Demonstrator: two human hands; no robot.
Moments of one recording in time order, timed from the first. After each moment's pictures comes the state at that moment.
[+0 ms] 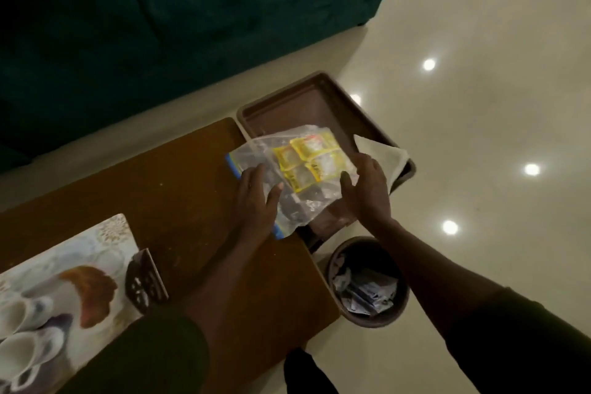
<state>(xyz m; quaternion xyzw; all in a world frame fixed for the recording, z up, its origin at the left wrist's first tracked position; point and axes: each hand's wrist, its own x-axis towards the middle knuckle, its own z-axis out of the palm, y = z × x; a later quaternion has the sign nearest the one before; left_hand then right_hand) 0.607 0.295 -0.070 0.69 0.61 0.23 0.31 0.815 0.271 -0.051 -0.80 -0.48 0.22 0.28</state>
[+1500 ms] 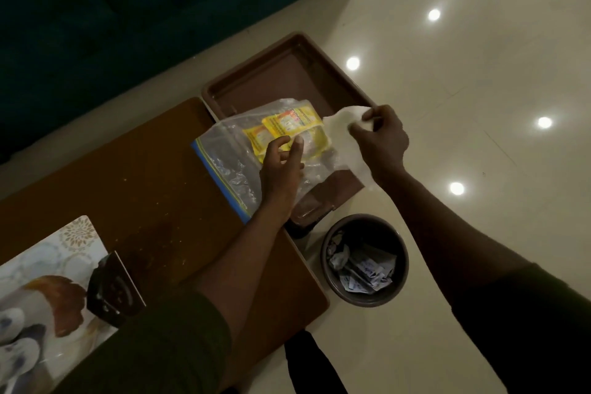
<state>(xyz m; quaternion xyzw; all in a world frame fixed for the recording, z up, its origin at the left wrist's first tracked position) 0.714 0.314 -0.076 0.40 0.62 0.33 0.59 0.876 0.310 -0.057 -0.80 -0.31 0.27 0.43</state>
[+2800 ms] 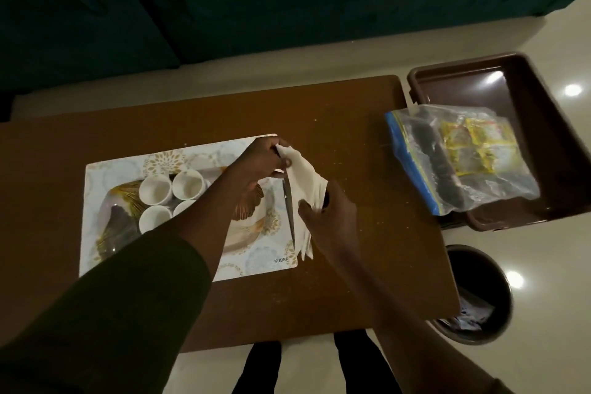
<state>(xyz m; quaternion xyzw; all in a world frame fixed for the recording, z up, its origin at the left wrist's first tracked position) 0.323 0.283 -0.062 0.37 0.68 0.20 0.59 0.480 0.193 -0.064 -0.65 -0.53 0.47 0.29</state>
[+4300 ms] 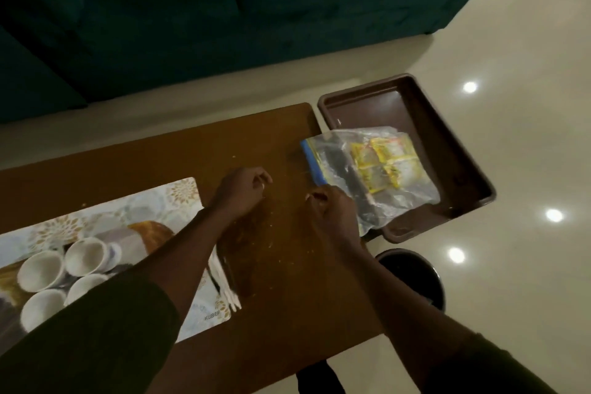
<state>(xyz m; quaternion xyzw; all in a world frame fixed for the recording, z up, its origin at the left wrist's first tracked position) 0.430 0.333 -0.085 0.64 0.65 0.09 0.41 0.618 0.272 -0.076 -0.73 -0.56 0.30 0.23</state>
